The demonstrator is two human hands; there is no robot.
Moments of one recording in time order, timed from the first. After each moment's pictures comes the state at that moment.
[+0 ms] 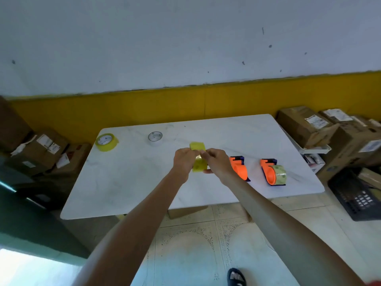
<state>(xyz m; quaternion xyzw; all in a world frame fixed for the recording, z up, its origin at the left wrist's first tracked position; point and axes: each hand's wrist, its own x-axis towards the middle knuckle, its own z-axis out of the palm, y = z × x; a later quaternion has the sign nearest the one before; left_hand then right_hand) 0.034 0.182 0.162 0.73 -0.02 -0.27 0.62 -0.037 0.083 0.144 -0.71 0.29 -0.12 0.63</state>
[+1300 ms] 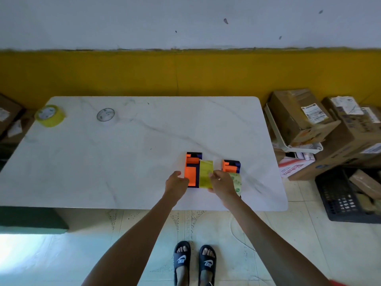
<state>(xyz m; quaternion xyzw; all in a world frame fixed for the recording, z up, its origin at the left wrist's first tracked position) -0.030 -0.026 0.020 0.84 0.07 -0.33 0.43 -0.109 -0.157 0.029 -0.71 0.41 0.02 0.57</state>
